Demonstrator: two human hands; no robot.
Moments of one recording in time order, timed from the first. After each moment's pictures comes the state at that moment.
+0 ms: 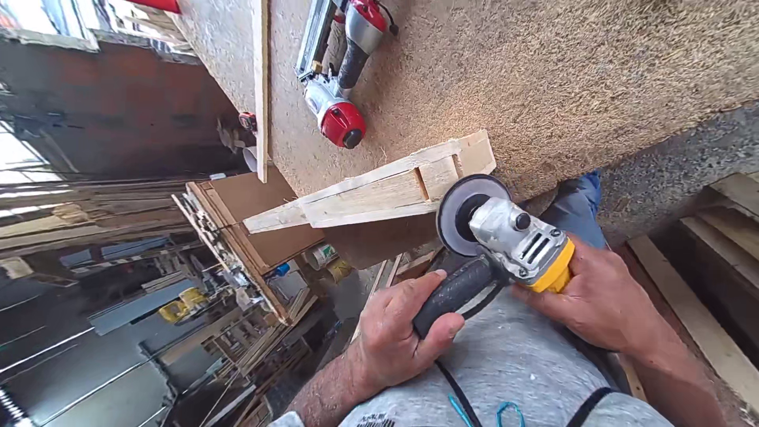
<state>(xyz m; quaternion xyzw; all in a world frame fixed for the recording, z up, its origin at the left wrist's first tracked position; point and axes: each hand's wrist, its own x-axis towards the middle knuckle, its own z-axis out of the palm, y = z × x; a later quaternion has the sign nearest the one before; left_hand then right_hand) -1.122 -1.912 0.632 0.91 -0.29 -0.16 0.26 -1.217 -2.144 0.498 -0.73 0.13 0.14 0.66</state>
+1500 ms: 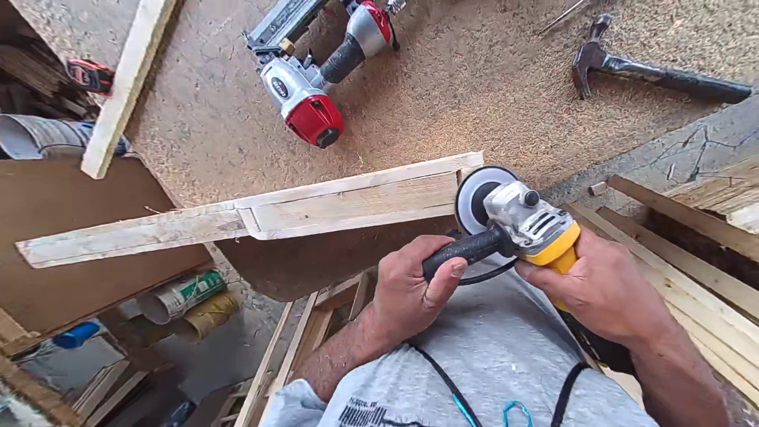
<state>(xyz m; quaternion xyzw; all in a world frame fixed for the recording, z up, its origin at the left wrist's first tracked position) -1.071 -1.860 0.598 0.80 -0.18 -0.17 0.55 -1.150 -2.116 0.613 -0.86 0.22 0.23 0.40</state>
